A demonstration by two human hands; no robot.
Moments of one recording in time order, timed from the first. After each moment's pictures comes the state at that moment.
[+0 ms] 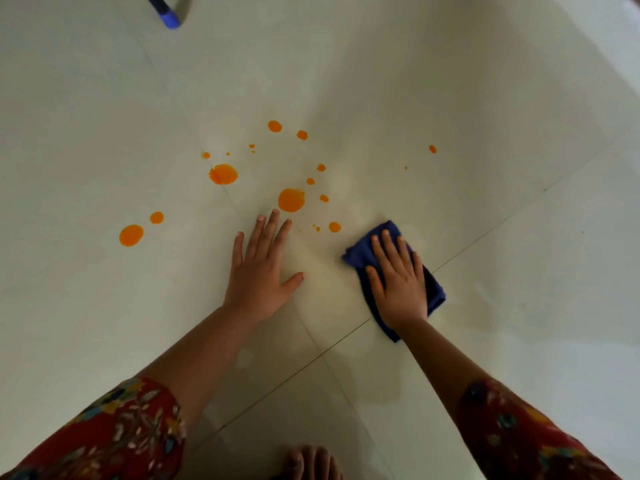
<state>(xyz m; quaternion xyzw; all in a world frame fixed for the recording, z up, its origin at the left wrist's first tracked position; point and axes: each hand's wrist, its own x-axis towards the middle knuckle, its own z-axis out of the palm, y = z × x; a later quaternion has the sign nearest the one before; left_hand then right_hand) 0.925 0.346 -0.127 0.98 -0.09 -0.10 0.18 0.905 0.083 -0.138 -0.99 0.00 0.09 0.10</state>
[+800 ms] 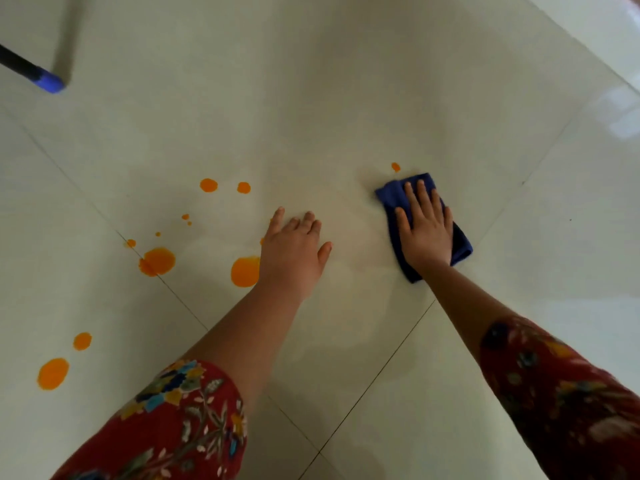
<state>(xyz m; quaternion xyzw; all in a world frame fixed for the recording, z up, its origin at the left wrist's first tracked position) 1.082 0.233 -0.107 0.96 -0.25 -0.13 -0.01 1.061 -0.006 -0.147 -0.98 0.19 0.04 0.09</state>
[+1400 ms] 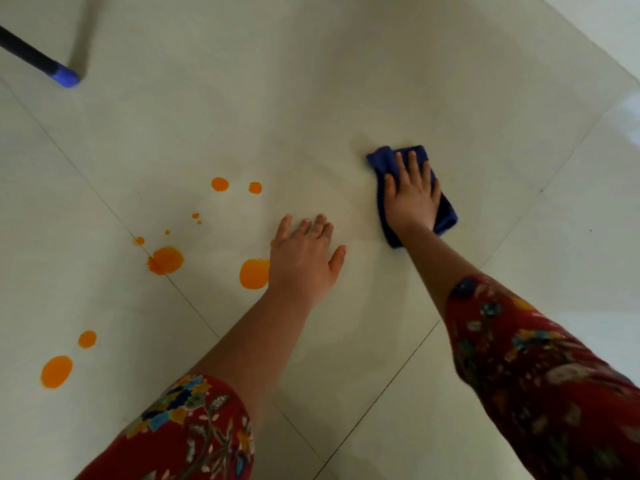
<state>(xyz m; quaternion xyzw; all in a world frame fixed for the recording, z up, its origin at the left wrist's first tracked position) 1.077 0.236 -0.113 0.97 -0.22 -0.14 0.04 1.139 0.026 -0.148 -0.97 0.21 0.03 0.10</state>
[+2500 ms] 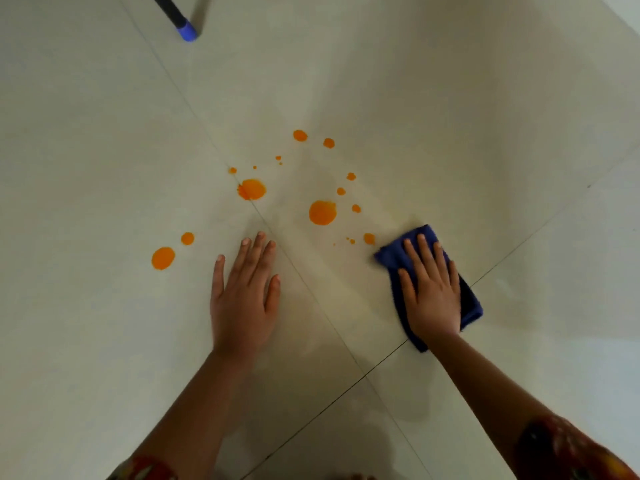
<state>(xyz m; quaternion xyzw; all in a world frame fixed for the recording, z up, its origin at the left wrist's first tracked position) 0.916 0.405 -0.131 0.98 -0.03 0.01 0.17 0.913 0.109 -0.145 -0.99 0.07 0.06 0.10</state>
